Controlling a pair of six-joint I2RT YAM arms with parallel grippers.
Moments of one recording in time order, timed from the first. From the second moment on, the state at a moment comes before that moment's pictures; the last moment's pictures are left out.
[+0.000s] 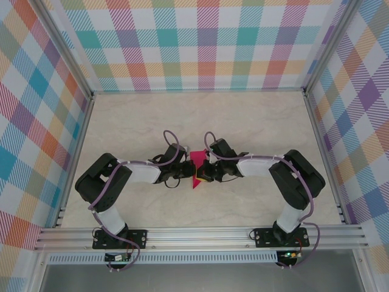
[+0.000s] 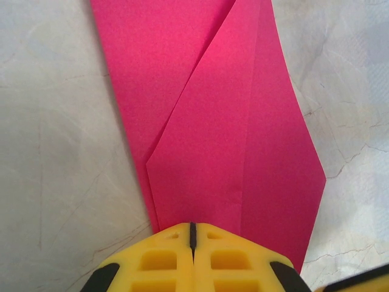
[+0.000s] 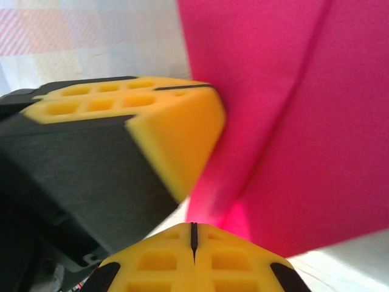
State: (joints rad) left arm -0.66 1.73 0.73 0.13 0.22 -0.73; right arm 0.71 1.73 0.84 -0.06 -0.55 0.96
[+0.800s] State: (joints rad) left arm -0.66 1.73 0.72 0.16 0.22 -0.76; right arm 0.77 1.76 0.75 0.09 -0.50 1.03
